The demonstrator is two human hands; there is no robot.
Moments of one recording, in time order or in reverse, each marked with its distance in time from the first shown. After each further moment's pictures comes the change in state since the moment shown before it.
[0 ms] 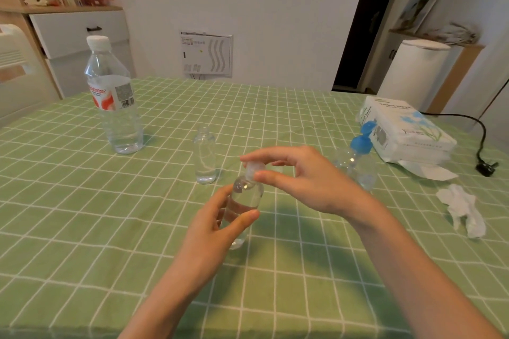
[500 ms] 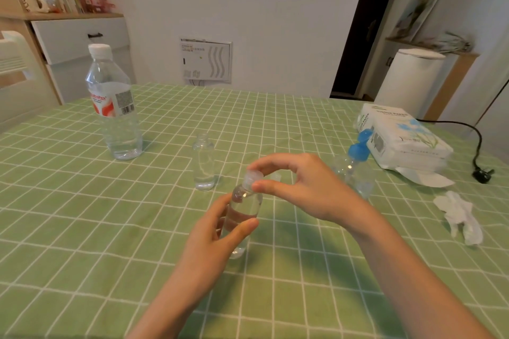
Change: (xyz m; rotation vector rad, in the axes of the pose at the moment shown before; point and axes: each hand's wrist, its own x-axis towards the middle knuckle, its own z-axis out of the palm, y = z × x) left_hand -0.003 0.000 0.002 -0.029 -0.012 0.009; right_hand -0.001 0.003 0.000 -0.031 0.049 0.012
